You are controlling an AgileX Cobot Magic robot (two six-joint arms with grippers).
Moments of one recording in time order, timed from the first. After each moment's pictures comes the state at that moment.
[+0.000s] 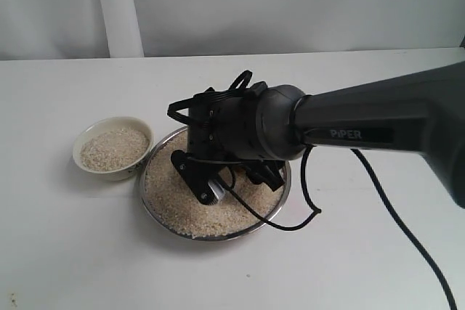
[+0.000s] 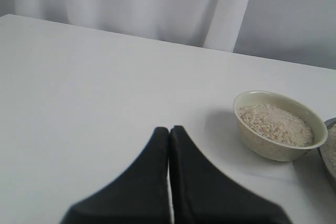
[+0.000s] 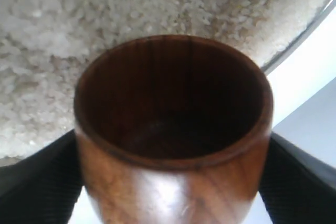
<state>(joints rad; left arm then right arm) 0.07 0.00 0.00 0.19 0.34 -0.34 0.87 2.13 -1.44 -0.94 0.85 -0.67</state>
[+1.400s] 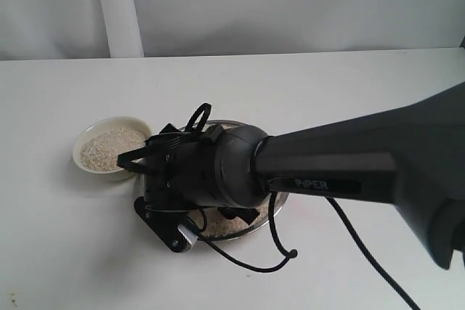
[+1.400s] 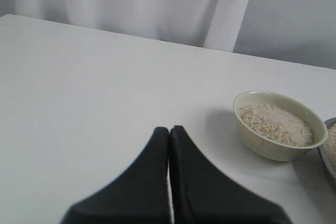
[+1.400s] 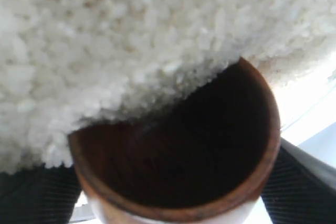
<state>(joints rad) 0.07 0.00 0.00 0.19 0.34 -0.34 1.01 2.16 -1.44 -0.87 0.86 -0.75</state>
